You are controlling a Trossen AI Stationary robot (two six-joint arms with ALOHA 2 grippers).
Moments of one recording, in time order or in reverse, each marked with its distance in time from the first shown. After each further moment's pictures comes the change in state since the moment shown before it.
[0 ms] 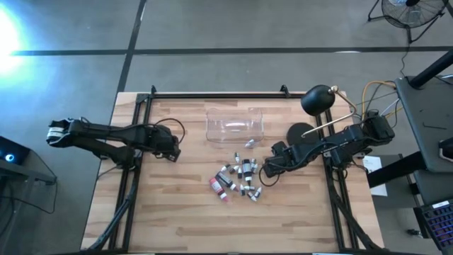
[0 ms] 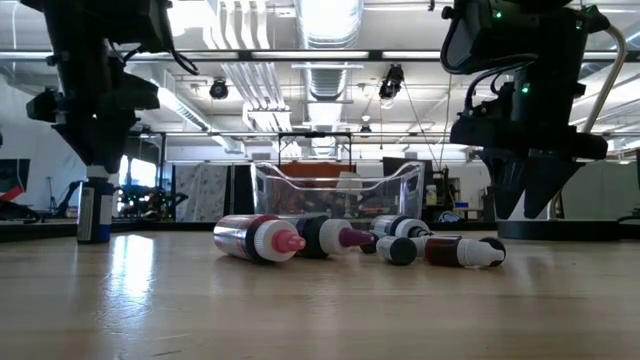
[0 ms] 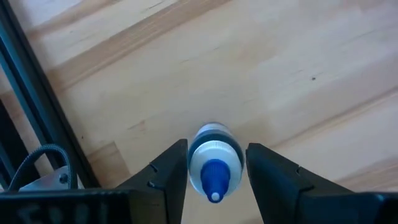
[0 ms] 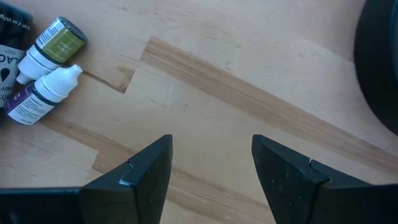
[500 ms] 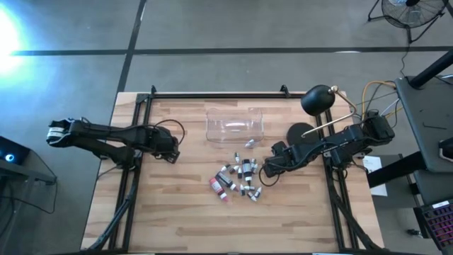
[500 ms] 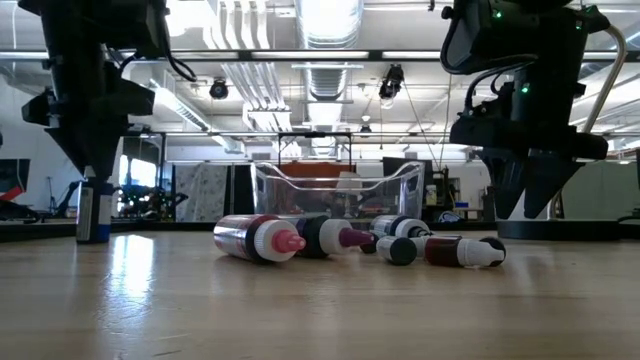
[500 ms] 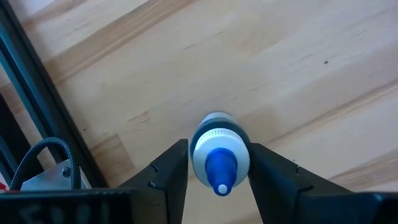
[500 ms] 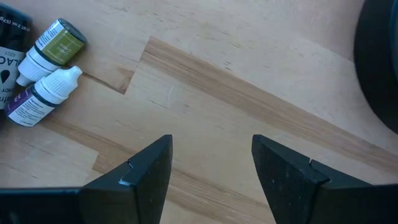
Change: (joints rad) left arm 0.001 0.000 -0.023 -0.004 0.026 0.017; right arm 0.000 0.000 0.000 0.000 0.000 0.005
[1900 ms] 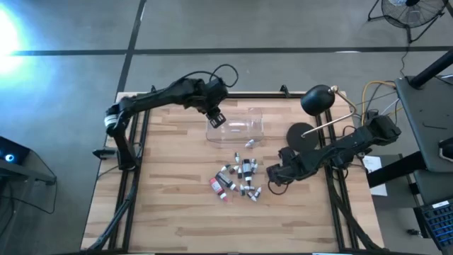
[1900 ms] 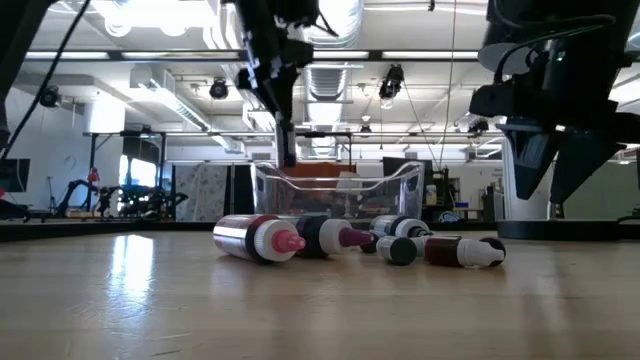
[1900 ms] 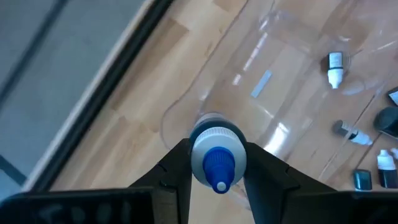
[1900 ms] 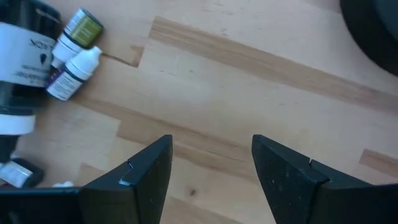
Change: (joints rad) left arm 0.347 0.726 1.054 -0.014 0.056 0.891; right arm 0.163 -0.069 0.000 -0.063 0.055 0.287
